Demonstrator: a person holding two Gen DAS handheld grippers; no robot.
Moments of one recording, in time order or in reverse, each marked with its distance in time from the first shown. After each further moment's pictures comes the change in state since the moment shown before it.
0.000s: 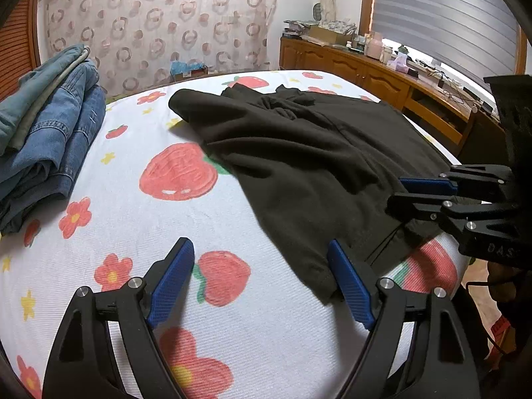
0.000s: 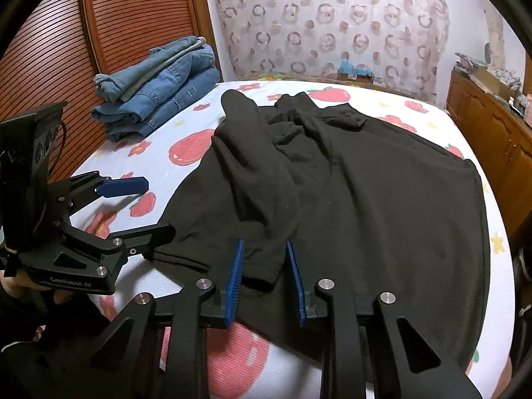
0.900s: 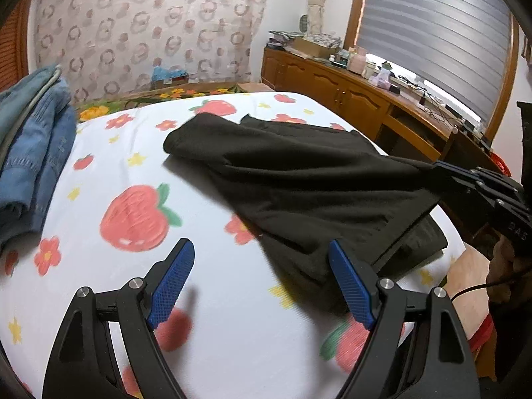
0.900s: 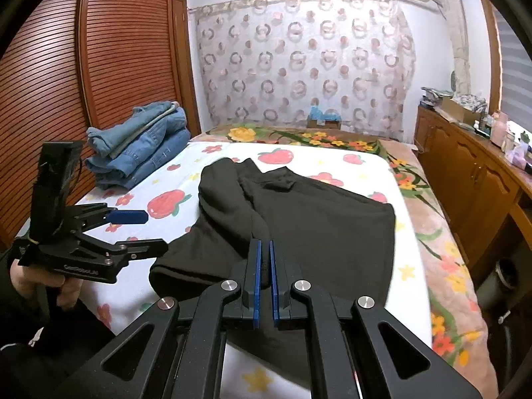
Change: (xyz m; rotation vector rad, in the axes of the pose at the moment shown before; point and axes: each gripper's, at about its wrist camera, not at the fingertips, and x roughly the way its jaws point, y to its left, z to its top) left arm -0.001 -0.025 0.041 -0.023 -0.033 -0.112; right arm -0.071 -0.002 -0.015 0.010 -0.214 -0.127
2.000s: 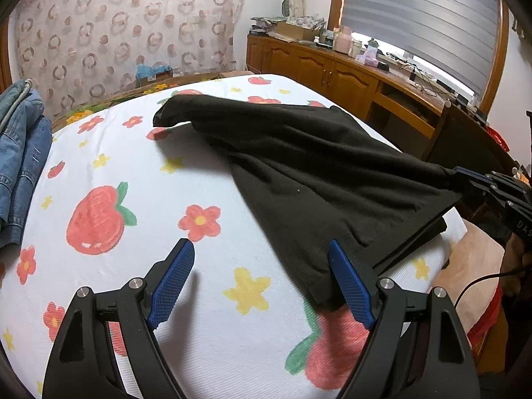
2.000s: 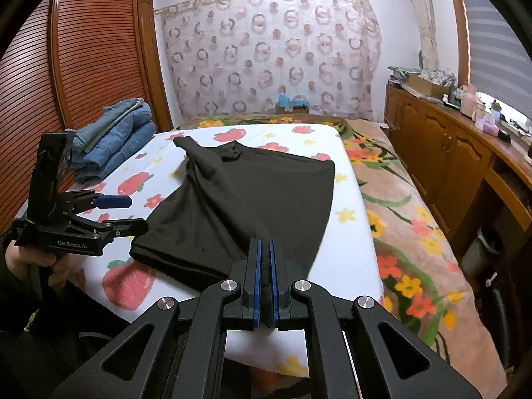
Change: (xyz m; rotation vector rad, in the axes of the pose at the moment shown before) left arm 0.017 -0.030 -0.003 0.076 0.061 -0.003; right arm -0.029 0.007 -0.016 0.107 0.041 -0.094
